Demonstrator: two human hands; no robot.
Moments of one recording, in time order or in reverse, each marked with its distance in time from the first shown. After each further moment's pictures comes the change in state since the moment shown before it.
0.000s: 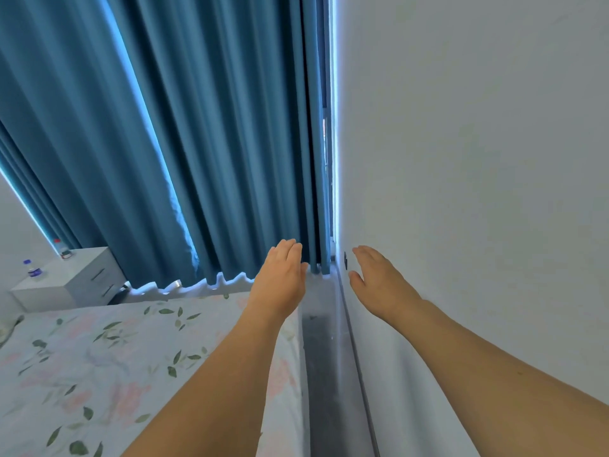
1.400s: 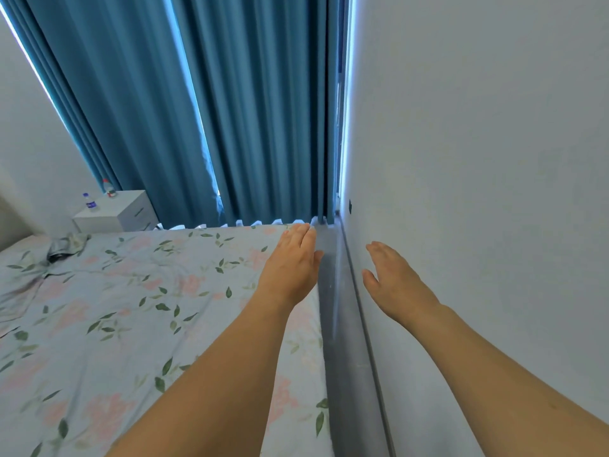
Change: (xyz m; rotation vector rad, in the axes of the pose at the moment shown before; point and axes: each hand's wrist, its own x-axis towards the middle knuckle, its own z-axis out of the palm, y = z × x) left_hand -0.407 0.054 -0.158 0.011 0.005 0.062; right_hand -0.423 -0.152 0.024 -0.051 -0.035 0.050
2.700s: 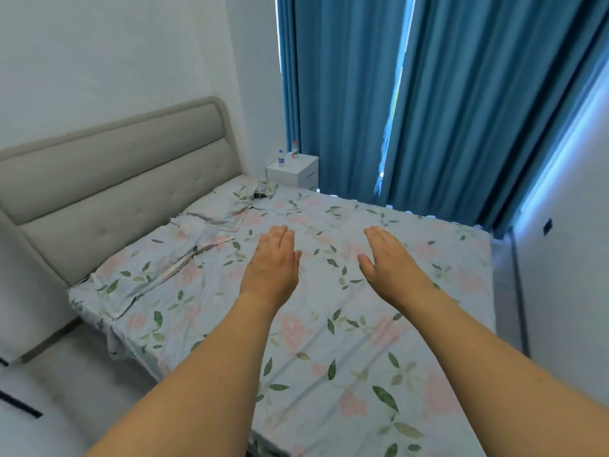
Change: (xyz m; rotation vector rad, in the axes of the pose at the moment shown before) left_hand -0.321 -0.352 -0.219 0.245 0.035 -0.600; right_hand -0.041 -0.431 0.212 0.009 -0.168 -0.486
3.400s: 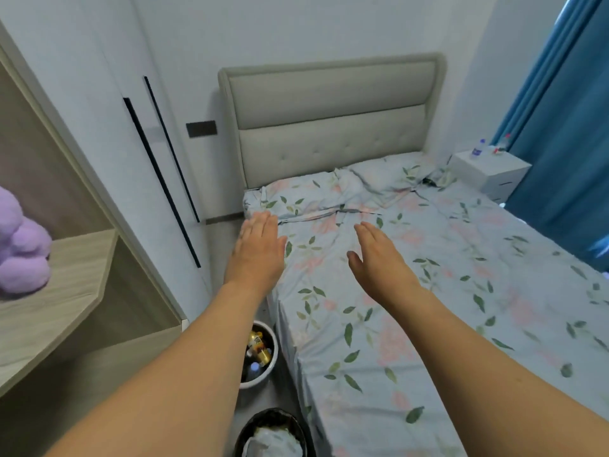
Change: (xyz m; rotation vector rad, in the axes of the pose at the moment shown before) left_hand -0.103 -0.200 -0.036 0.119 0.176 -0.741; right_hand 0.101 -0.198 0.151 0.088 -0.337 -0.645
